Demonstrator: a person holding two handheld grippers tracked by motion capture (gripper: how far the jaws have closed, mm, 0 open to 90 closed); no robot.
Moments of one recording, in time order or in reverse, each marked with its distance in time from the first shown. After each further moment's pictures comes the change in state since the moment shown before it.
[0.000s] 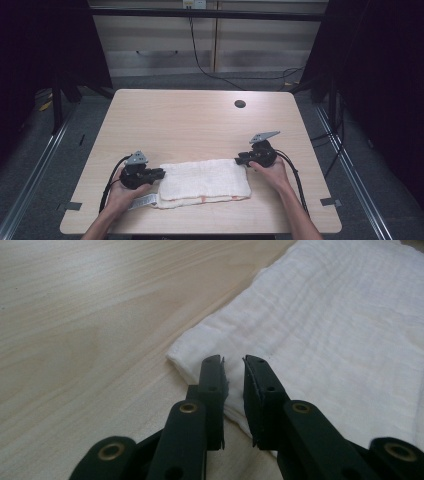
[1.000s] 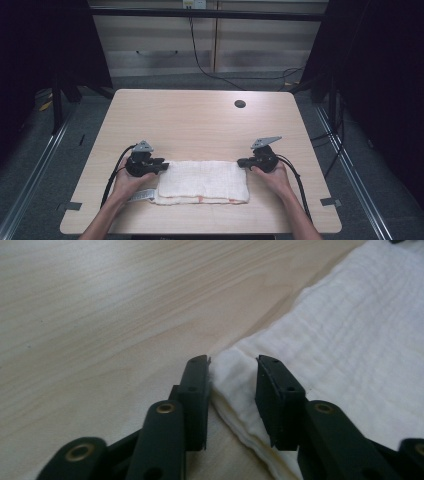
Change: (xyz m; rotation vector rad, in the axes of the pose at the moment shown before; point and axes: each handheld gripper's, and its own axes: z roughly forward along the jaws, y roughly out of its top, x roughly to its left) left arm 0.018 0.021 0.018 0.036 0.037 0.028; right arm 0.008 -0.012 -0.005 -0.007 0.010 -0.010
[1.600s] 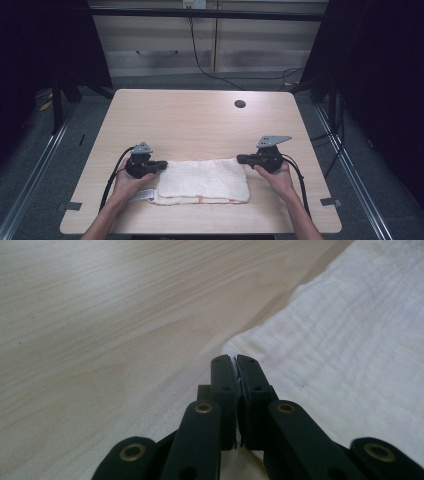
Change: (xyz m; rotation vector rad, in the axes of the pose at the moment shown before) left arm -0.002 -0.004 0.001 -0.026 -0.026 -0.038; right arm 0.026 0.016 -0.035 -0.157 0.039 -0.063
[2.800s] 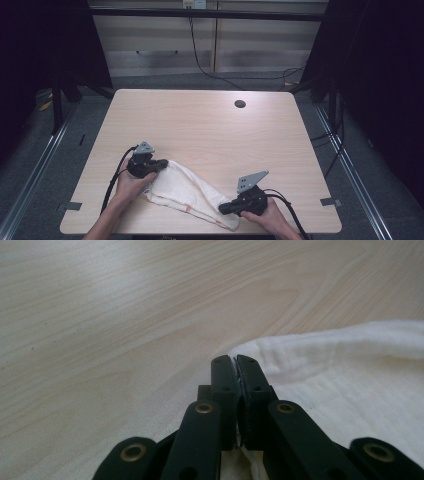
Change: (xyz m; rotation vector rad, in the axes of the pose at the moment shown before) left arm -0.003 0.003 0.004 -0.008 0.048 -0.009; right arm 0.098 -0.046 0.023 0.199 0.351 -0.062
